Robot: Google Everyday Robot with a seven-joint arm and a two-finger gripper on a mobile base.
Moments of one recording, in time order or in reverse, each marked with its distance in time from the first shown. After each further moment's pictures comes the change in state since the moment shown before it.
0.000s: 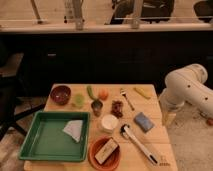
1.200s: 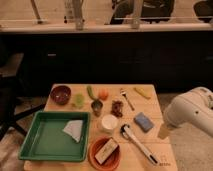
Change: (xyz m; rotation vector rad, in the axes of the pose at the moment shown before) arm 0.004 0.048 0.024 0.061 -0.054 0.351
